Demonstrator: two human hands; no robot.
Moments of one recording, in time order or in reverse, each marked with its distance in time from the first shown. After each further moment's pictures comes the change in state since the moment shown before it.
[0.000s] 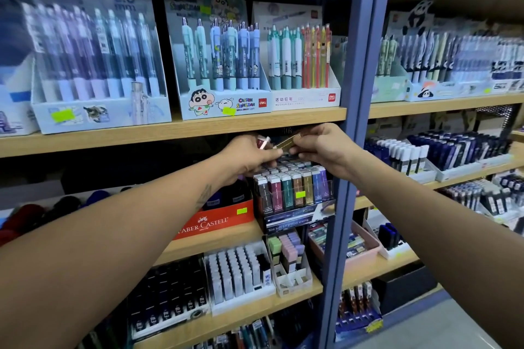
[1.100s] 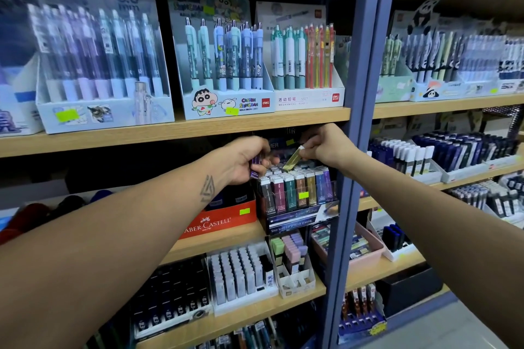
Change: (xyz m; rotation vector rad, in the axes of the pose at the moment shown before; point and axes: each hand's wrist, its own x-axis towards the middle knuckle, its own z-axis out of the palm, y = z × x) left_hand 0.016 -0.002 -0.001 -0.546 -0.085 -0.269; right_hand 0.013 0.006 -0.007 -0.645 0.117 -0.048
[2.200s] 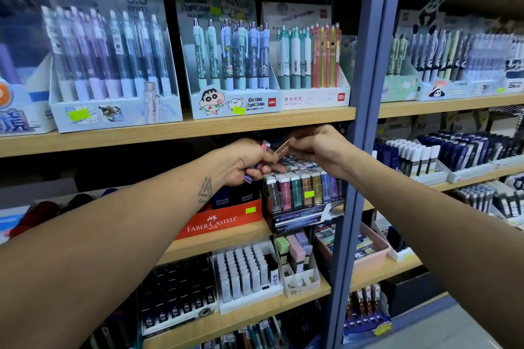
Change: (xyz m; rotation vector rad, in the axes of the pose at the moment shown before) left_hand -0.006 -0.004 -0.017 0.203 -0.117 0.023; right_hand -0.007 -0.018 0.020 0.652 -0.139 0.025
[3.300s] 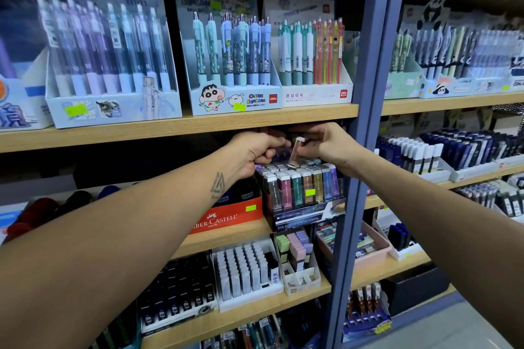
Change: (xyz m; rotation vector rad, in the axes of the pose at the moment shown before) left_hand 0.019 0.003 0.012 -0.069 0.136 0.129; right_hand -0.002 0.006 -0.018 -0.348 -0.055 -0.151
